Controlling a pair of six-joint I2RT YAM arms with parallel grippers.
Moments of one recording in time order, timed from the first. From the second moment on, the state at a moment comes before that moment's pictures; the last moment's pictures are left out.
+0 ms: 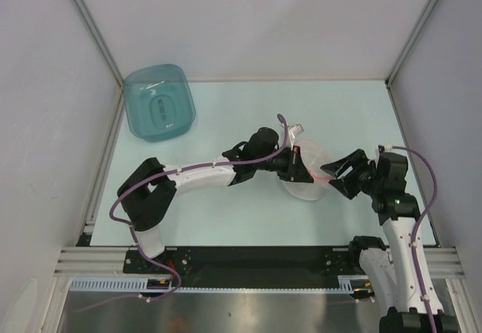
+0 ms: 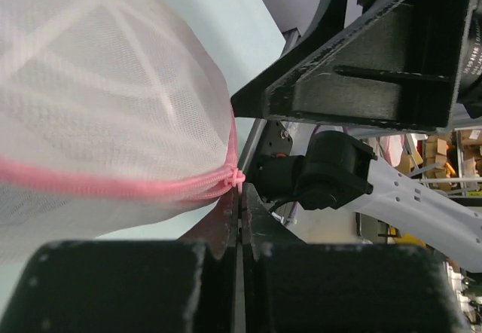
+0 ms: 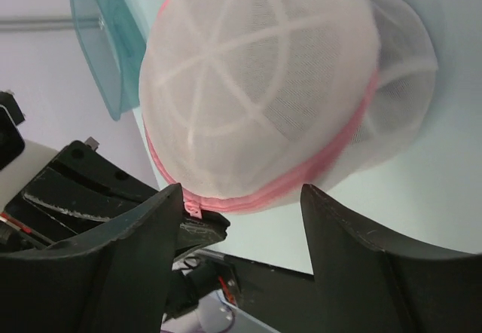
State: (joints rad) left arm -0.94 1.78 1.19 0.21 0.53 -0.77; right arm -0.07 0.71 0.65 -0.59 -0.51 0.88
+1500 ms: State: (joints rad) left arm -0.76 1.64 0.96 0.18 0.53 -0.73; right arm -0.02 1.19 0.71 -0.19 -0.53 0.95
